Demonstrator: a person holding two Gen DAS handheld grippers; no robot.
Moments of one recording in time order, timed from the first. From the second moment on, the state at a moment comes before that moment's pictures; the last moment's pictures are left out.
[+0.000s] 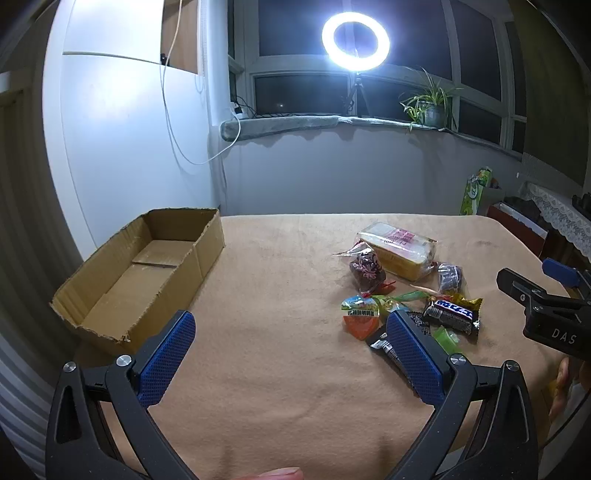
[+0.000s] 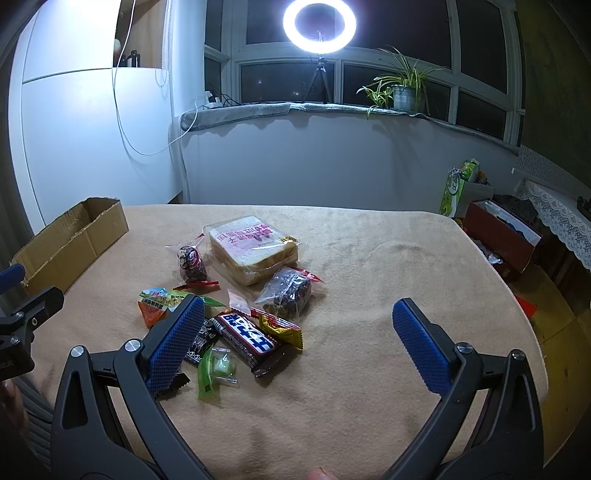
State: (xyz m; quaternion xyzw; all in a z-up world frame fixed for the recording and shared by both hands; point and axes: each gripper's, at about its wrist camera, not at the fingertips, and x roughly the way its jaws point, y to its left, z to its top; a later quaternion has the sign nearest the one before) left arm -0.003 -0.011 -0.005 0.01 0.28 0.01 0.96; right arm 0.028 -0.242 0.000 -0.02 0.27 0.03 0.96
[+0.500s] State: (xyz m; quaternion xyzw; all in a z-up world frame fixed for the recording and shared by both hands) left arm -0.005 -0.010 -0.006 0.00 0.28 0.01 0.96; right arm 0.028 -0.242 -0.001 -0.02 0.27 0.03 0.96
